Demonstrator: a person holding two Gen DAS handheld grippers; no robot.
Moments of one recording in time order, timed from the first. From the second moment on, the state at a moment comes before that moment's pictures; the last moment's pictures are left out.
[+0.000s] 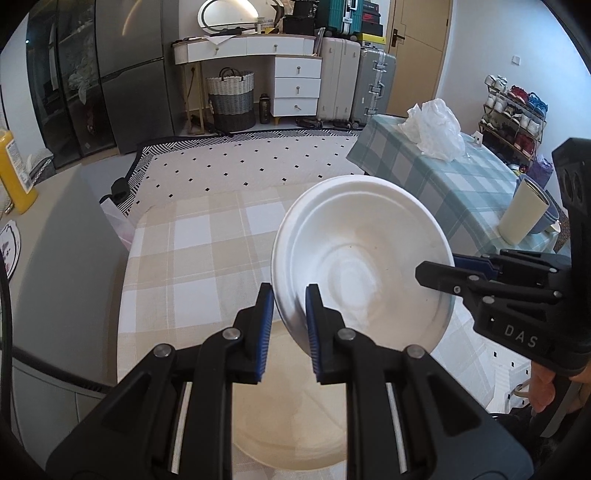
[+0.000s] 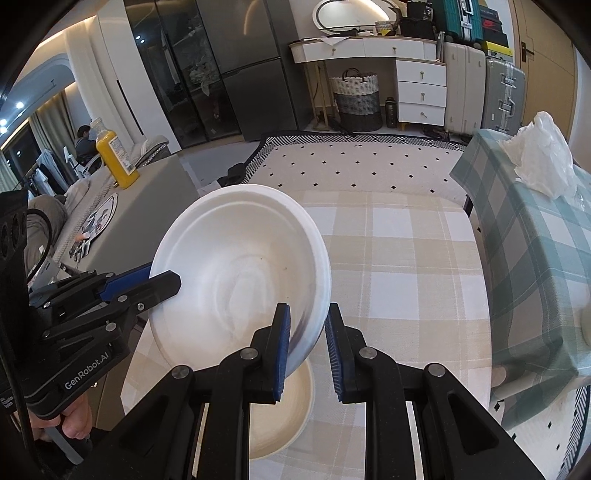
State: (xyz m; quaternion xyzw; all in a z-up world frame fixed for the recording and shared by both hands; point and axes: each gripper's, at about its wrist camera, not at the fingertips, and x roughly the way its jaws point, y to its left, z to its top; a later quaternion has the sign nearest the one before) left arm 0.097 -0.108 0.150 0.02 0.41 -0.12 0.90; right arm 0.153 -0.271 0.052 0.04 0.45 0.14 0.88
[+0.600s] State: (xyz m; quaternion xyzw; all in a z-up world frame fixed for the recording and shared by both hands) left arm 0.056 -0.058 0.105 0.00 0.44 -0.07 0.90; right arm 0.124 -0.217 0.016 0.01 0.48 0.17 0.86
